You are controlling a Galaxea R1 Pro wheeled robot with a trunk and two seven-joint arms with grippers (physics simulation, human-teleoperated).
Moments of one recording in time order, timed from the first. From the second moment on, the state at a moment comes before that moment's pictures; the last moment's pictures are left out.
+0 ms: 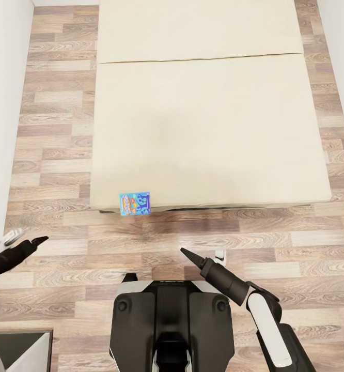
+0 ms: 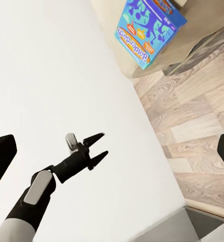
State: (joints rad) left arm -0.70 0.28 0.79 -1.03 0.04 0.79 -0.50; right arm -0.28 0.05 0.04 -1.48 -0.84 0.69 0.57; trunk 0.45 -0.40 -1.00
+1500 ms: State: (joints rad) left arm -0.66 0.33 0.78 -1.04 0.03 0.96 -0.62; right arm -0.28 0.05 0.03 -1.48 -0.84 0.69 0.58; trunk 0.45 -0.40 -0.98
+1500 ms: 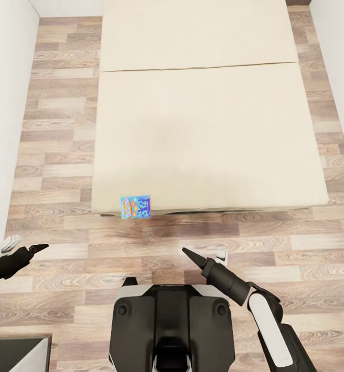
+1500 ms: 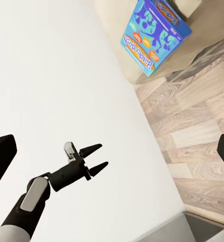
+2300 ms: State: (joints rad) left arm -0.66 0.33 0.79 -1.04 0.03 0.96 -0.62; right arm -0.28 0.05 0.04 -1.48 -0.84 0.66 0.57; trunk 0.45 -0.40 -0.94
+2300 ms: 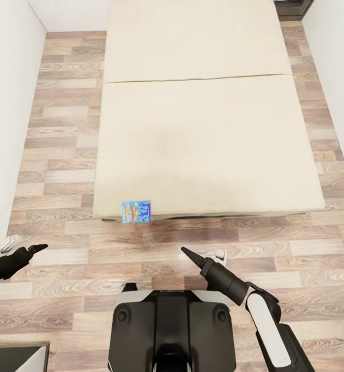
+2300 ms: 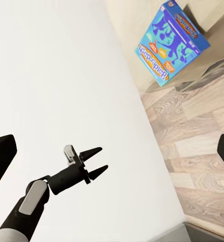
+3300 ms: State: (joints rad) left arm -0.66 0.33 0.79 -1.04 0.03 0.95 -0.62; right arm -0.28 0.06 0.04 -1.48 -0.84 0.66 0.57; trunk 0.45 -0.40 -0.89
